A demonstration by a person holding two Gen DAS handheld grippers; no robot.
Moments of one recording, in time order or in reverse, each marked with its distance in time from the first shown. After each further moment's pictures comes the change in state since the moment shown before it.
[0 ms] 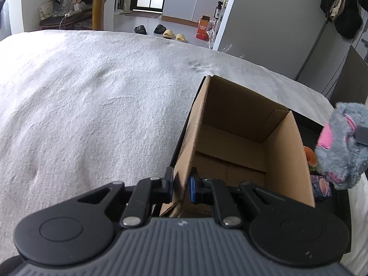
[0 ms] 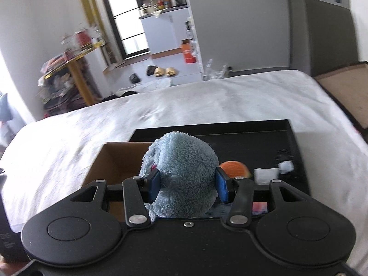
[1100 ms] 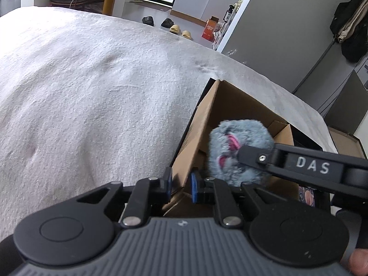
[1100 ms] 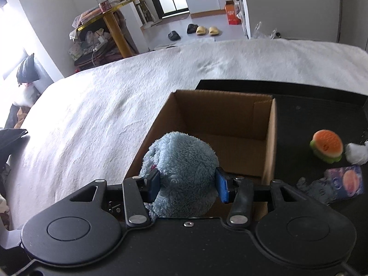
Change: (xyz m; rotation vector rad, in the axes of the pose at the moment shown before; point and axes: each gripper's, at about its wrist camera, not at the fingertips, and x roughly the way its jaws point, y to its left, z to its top) left arm -0.011 0.021 0.000 -0.138 0.023 -0.057; right arm 0.060 0.101 -0.028 -0.073 0.212 0.152
